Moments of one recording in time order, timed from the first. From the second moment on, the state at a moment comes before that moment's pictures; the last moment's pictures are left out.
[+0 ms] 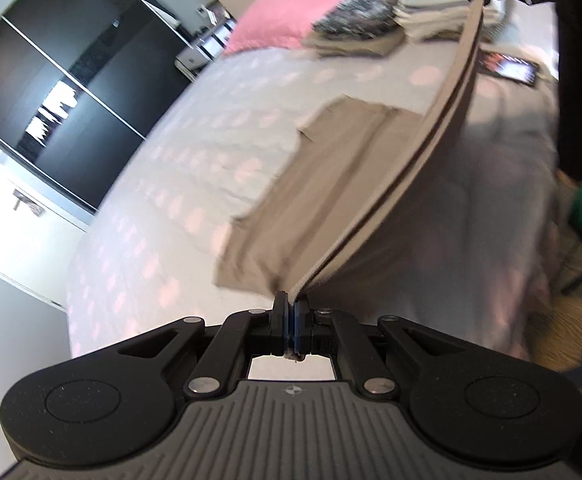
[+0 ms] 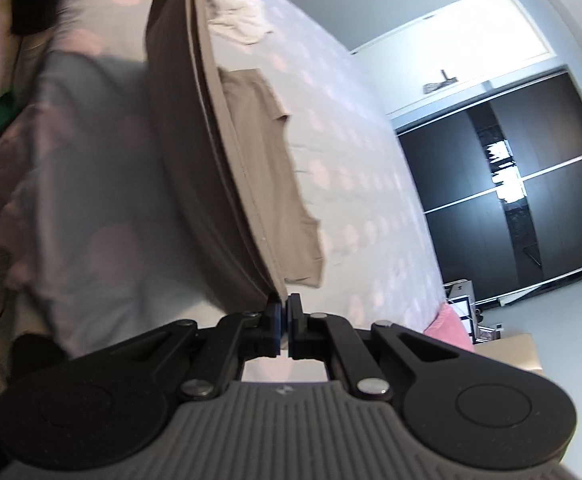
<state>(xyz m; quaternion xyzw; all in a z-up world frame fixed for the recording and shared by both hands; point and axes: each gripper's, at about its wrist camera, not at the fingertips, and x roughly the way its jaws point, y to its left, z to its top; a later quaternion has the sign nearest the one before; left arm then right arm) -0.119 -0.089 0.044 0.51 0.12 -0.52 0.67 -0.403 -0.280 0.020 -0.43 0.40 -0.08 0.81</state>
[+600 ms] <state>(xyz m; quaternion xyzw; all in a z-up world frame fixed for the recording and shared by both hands) 0.031 -0.240 0.013 0.51 0.17 -0.48 0.69 -0.218 -0.436 0.006 -0.23 0.42 -0.17 0.86</state>
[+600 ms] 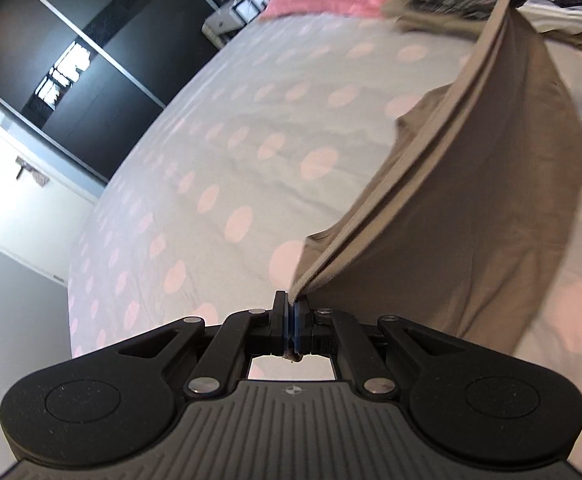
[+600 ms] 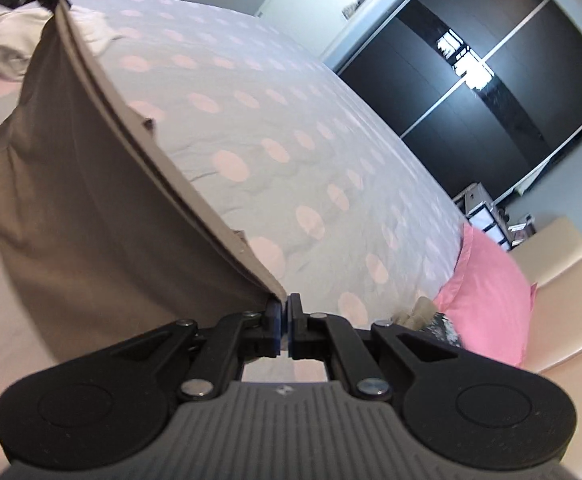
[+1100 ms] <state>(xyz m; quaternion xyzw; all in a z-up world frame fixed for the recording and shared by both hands) 0.130 -0.321 -0.088 0.47 0.29 -0.45 0.70 -0.098 -0.532 -0.104 -0.12 0.49 -0.19 0.84</state>
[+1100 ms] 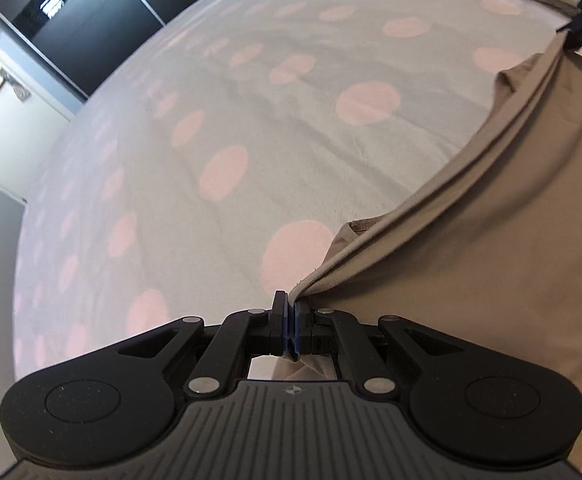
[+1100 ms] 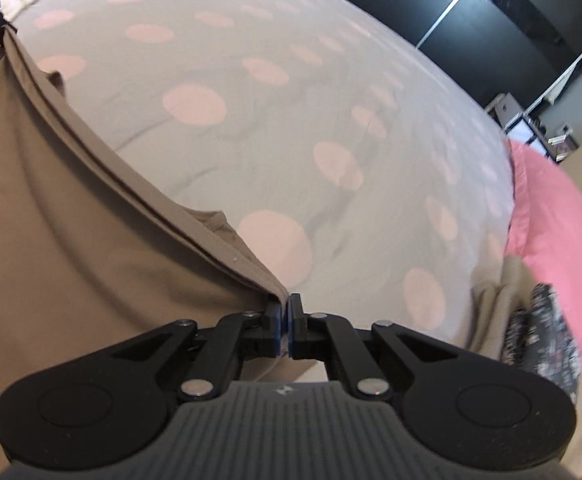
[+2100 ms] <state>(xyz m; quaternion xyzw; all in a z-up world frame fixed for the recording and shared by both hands) 0.072 -0.220 -0.072 0.29 0.40 -0.36 0.79 -0.230 -0.469 -0.109 0.18 0.44 -0.34 0.81</state>
